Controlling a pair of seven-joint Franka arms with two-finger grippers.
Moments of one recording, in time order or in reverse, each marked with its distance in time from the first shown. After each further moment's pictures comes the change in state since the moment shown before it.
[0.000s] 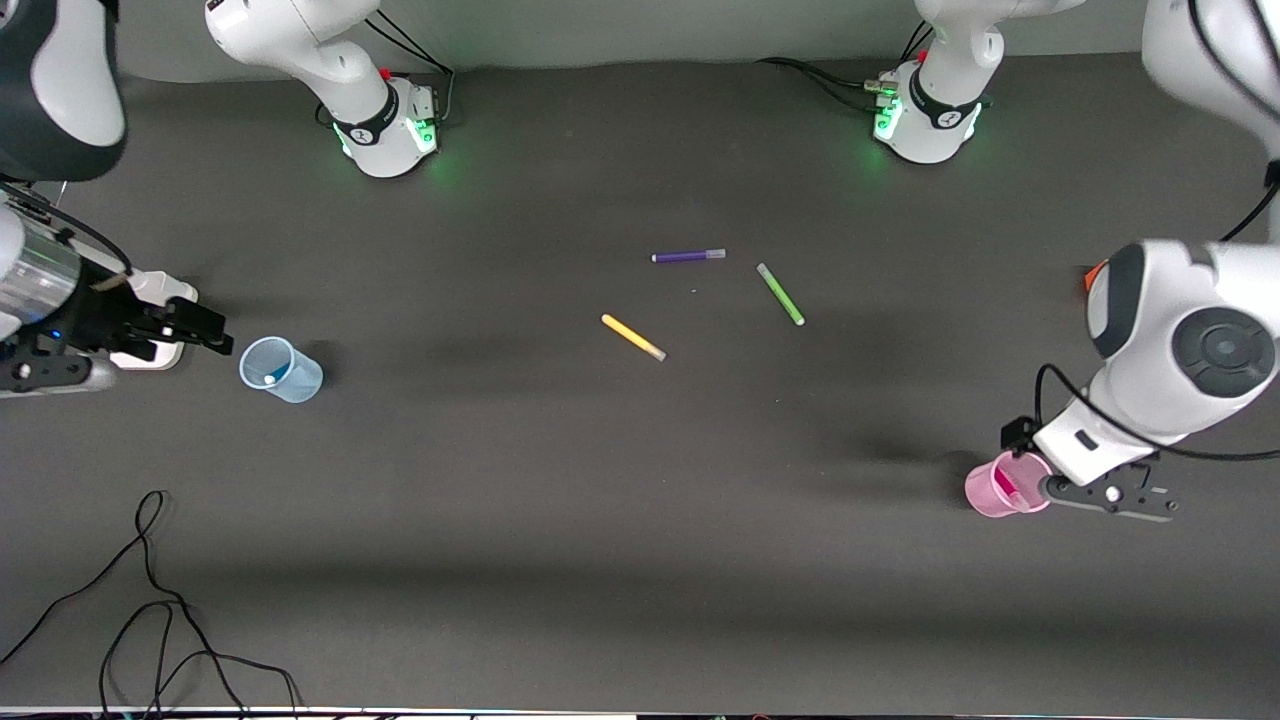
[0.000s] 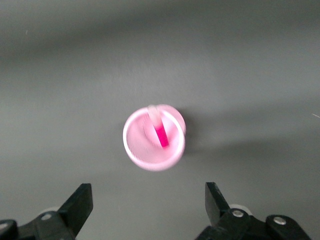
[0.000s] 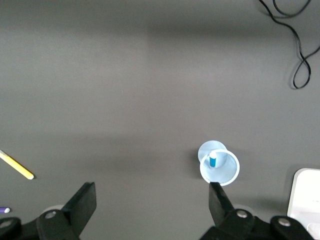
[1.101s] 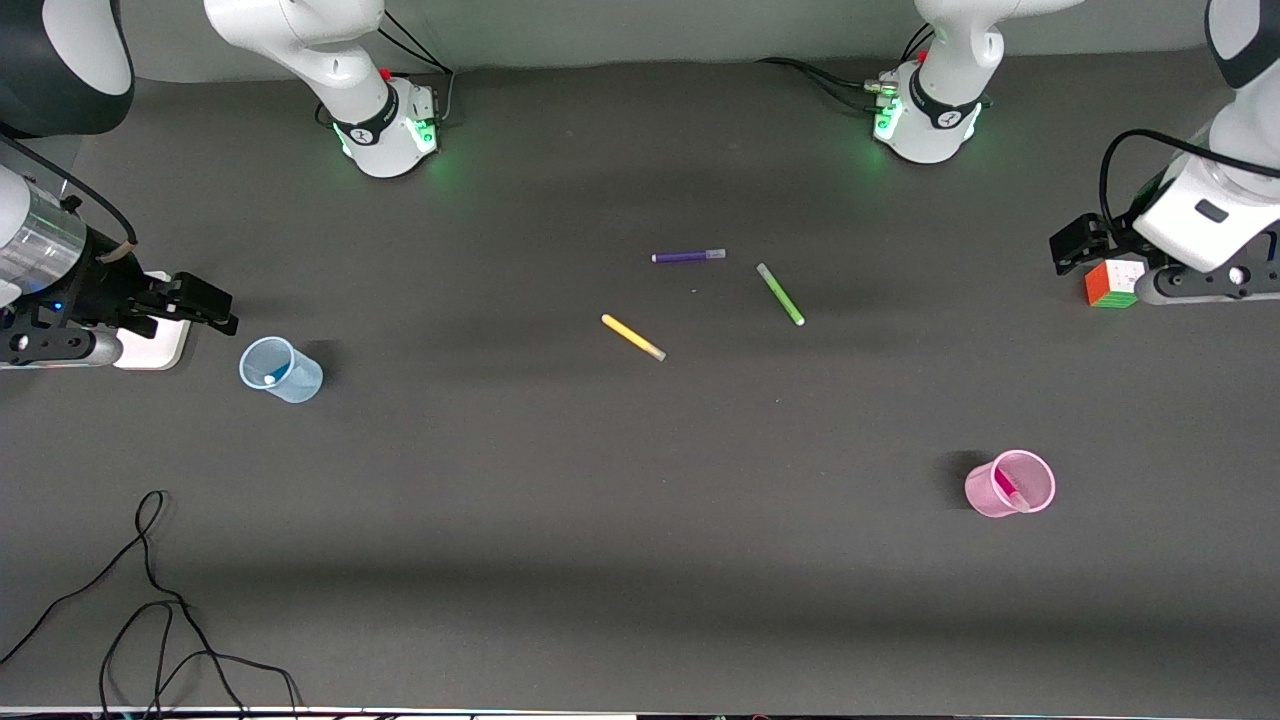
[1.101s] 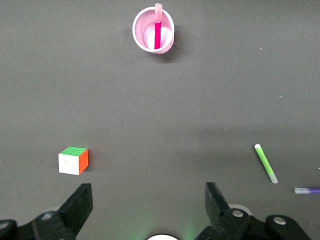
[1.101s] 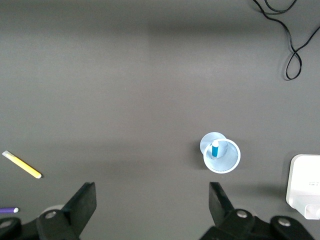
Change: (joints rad) left arm 0.016 -0.500 0.022 -0.214 -0.189 -0.340 -0.078; right arm -0.430 -0.066 0.486 0.002 -0.075 -0.049 0.114
